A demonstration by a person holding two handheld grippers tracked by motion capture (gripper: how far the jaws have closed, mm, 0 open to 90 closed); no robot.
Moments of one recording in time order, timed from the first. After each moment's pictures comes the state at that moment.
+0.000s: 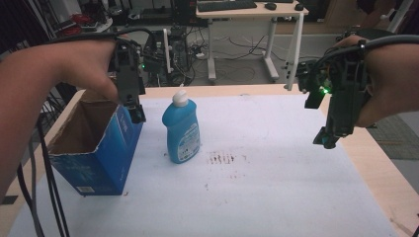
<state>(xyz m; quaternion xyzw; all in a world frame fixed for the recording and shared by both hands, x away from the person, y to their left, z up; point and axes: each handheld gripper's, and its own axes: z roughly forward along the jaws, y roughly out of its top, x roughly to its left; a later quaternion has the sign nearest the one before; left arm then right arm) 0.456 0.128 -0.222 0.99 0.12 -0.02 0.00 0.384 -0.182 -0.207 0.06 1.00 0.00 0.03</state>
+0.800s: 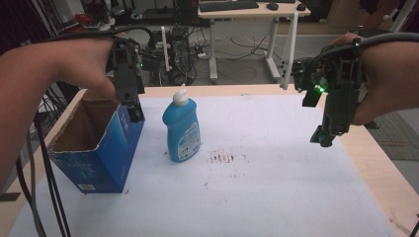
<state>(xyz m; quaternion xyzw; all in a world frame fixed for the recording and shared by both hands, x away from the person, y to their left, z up) 0.451 0.129 -0.218 0.99 0.13 -0.03 0.00 0.382 -0.178 -0.203 0.06 1.00 0.00 0.04</state>
